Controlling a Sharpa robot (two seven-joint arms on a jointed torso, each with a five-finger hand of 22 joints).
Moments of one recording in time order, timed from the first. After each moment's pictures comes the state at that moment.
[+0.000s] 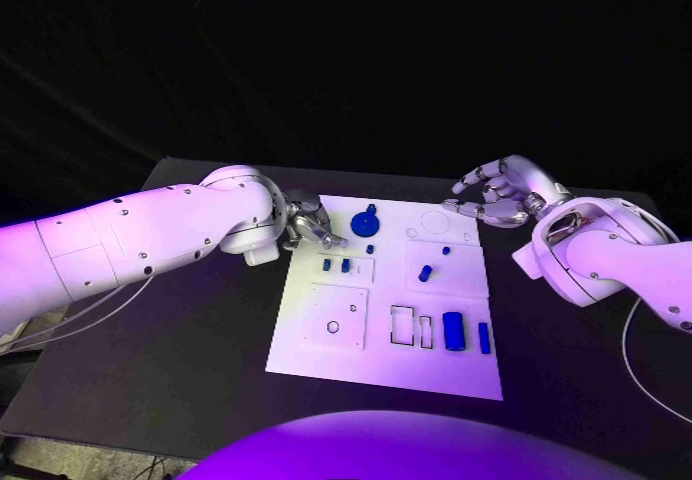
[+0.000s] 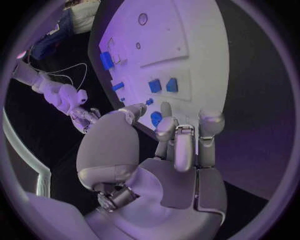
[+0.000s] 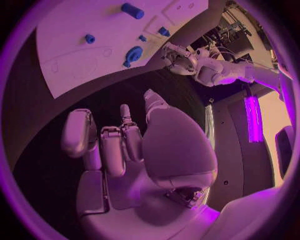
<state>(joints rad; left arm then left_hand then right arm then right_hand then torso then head) 1.21 -0.74 -0.01 1.44 -1.04 0.11 -0.46 1.06 -0.23 0.44 0.29 0.28 0.83 0.07 0.78 0.60 1.26 -0.01 1.29 0.91 1.47 -0.07 1.53 1.31 0.13 1.20 0.04 1.24 0.85 1.28 -0.93 -0.16 1.66 -1.08 -0.59 -0.16 1.32 -0.14 0.07 0.29 0.22 0.89 0.14 0.25 0.40 1.44 0.07 1.39 1.31 1.47 -0.01 1.51 1.31 0.08 1.38 0.09 1.17 1.31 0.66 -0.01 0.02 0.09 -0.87</state>
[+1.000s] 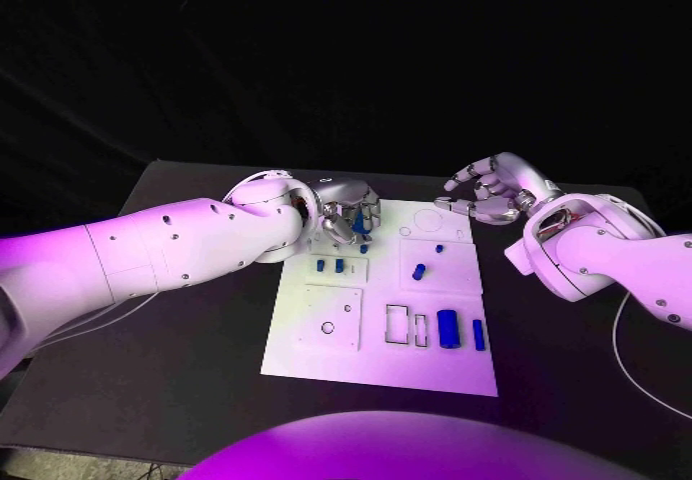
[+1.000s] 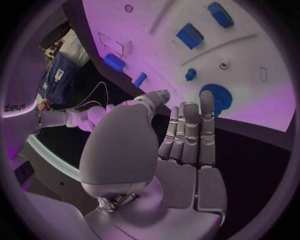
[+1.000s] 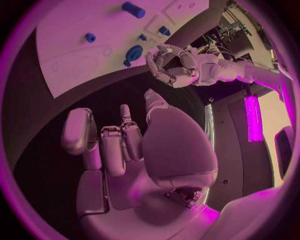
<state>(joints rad) 1.21 -0.60 -0.06 1.34 -1.40 -0.10 0.01 1.43 -0.26 0.49 0.16 0.27 0.71 0.18 0.56 0.29 0.81 0.12 0.66 0.18 1.05 0.05 1.23 0.64 0.17 0.90 0.15 0.96 0.53 1.28 -0.93 -0.16 1.65 -1.07 -0.60 -0.15 1.32 -0.14 0.07 0.29 0.22 0.89 0.14 0.25 0.39 1.44 0.06 1.38 1.31 1.47 -0.01 1.49 1.31 0.08 1.37 0.09 1.14 1.30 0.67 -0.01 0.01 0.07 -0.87</state>
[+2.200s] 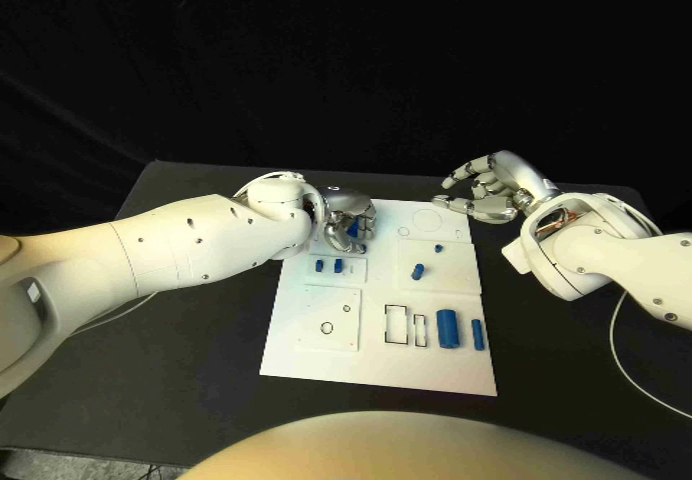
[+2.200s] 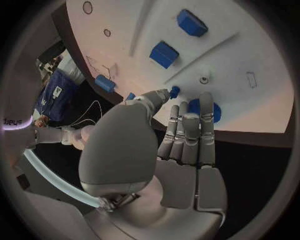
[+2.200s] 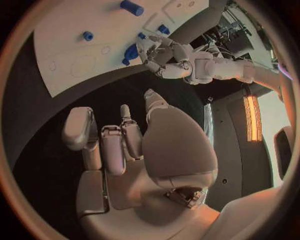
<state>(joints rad) 1.21 -0.53 -0.07 1.24 -1.51 0.01 0.01 1.43 -0.26 0.50 0.15 0.27 0.76 0.18 0.53 0.25 0.84 0.12 0.62 0.13 1.13 0.05 1.35 0.75 0.17 0.90 0.15 1.02 0.56 1.28 -0.92 -0.16 1.66 -1.07 -0.62 -0.14 1.32 -0.14 0.07 0.29 0.23 0.89 0.14 0.25 0.39 1.41 0.06 1.35 1.31 1.47 -0.01 1.48 1.31 0.09 1.36 0.09 1.11 1.28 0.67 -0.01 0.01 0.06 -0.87</state>
